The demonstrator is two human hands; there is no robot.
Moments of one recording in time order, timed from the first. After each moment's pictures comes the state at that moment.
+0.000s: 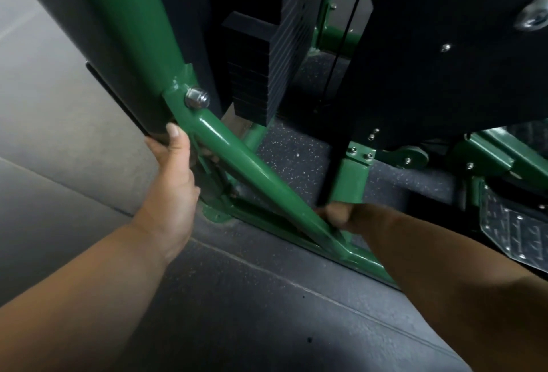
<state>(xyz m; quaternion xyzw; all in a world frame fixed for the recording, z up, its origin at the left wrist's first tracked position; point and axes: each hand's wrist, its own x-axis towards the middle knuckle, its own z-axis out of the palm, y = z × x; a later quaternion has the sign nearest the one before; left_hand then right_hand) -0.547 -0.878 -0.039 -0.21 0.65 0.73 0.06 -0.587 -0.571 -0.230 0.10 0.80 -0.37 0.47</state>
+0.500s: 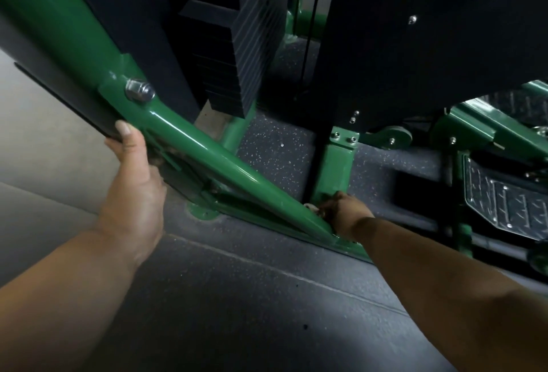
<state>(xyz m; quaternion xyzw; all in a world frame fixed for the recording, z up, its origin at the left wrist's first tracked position) -0.543 -0.863 -0.028 -0.22 0.67 0.71 0.02 -0.546 -0.512 -0.255 -0.01 0.94 -0.10 0.32</state>
